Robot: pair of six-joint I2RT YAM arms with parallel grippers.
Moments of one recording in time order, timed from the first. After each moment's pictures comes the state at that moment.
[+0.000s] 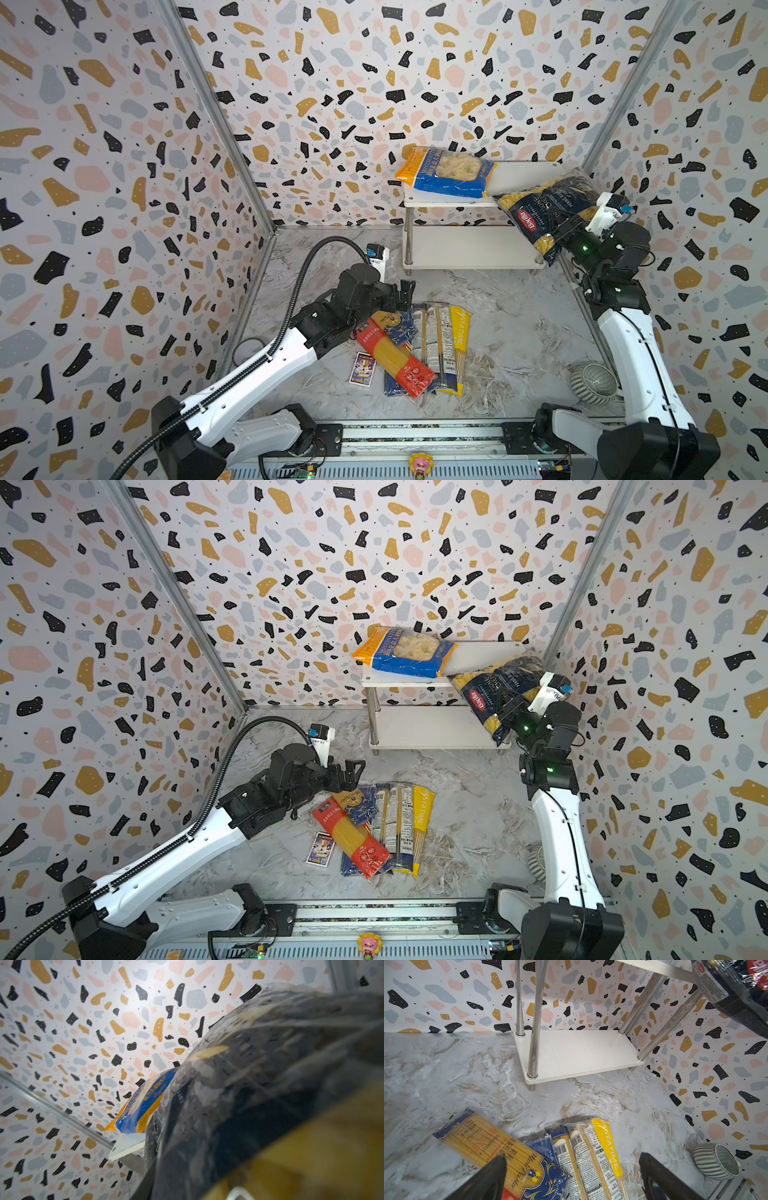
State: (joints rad) left arm -0.76 1.12 1.07 -0.40 -0.15 -0.42; right arm -0.13 1.16 1.18 0.02 -0.36 0.66
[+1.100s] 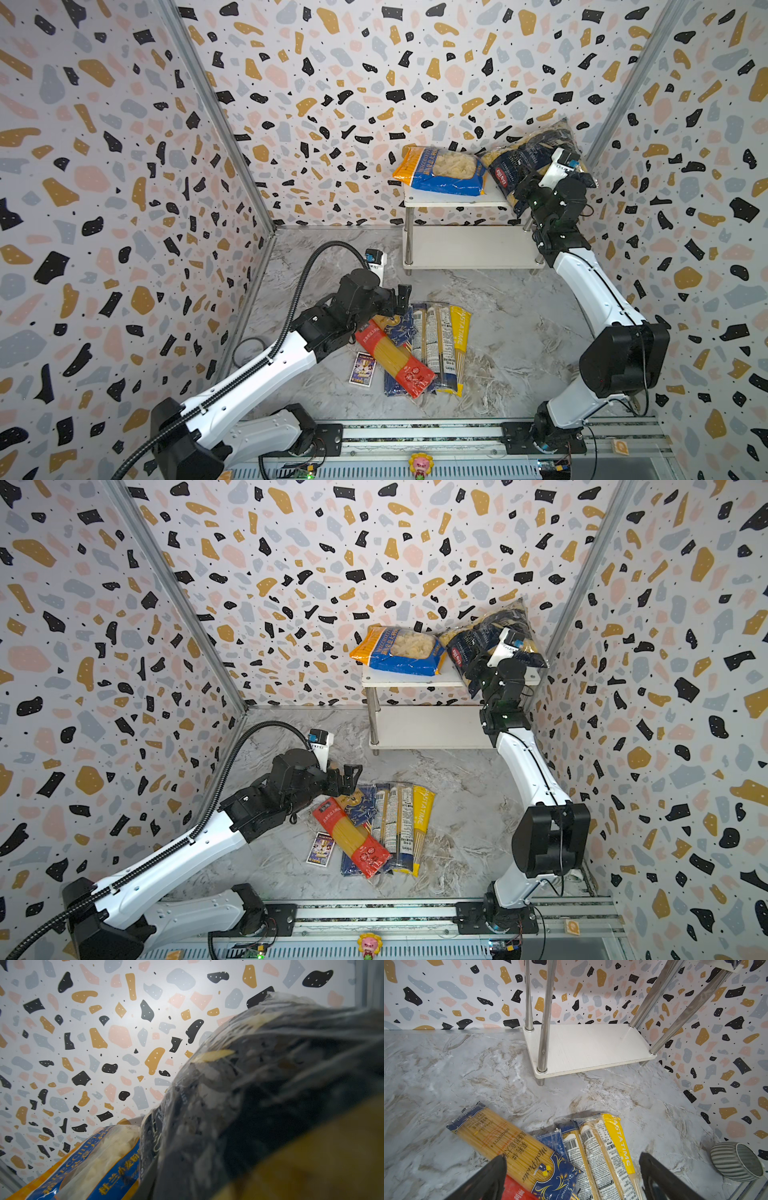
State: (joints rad) left arm -0.76 1.11 1.02 -0.40 -0.19 -0.40; right arm 0.10 1.64 1.59 0.22 0.00 0.35
